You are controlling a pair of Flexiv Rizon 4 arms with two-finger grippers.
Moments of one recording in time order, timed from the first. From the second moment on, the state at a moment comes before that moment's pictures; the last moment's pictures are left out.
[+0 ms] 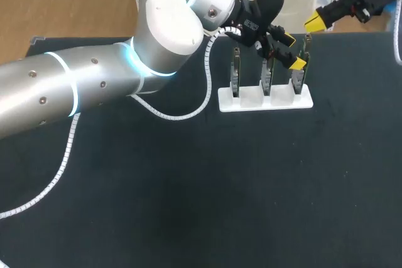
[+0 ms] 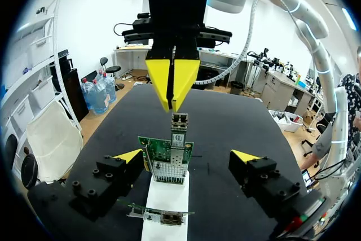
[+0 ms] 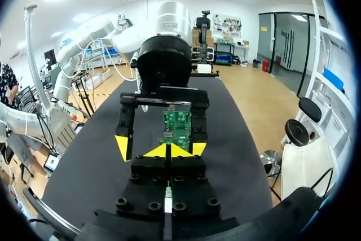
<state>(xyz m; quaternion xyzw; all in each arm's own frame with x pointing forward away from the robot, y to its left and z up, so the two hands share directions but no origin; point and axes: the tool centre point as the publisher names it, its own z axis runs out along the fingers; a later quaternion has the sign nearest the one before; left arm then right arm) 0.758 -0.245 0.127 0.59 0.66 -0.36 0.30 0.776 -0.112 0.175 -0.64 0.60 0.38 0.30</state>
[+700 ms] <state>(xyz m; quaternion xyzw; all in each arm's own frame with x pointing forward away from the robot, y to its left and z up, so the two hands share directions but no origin) 0.758 -0.245 0.127 0.59 0.66 -0.36 0.30 0.772 -0.111 0.160 -0.63 0.62 0.38 0.28</state>
